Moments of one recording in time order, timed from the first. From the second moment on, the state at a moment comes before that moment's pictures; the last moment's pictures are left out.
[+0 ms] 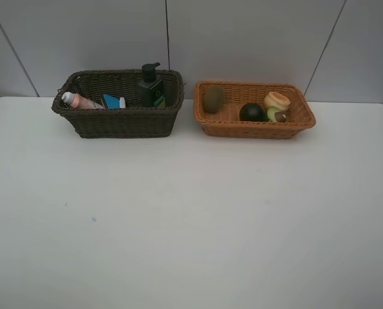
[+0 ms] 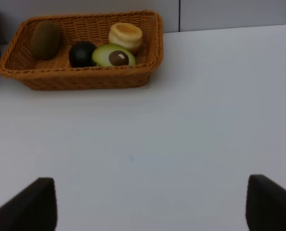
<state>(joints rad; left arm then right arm) -0.09 -0.01 -0.51 -0.02 1.06 0.02 0.03 0.00 -0.52 -0.03 1.06 0.08</state>
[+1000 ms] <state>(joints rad) -0.09 -0.01 -0.51 -0.02 1.06 0.02 0.03 0.00 -0.52 -0.03 1.06 0.08</state>
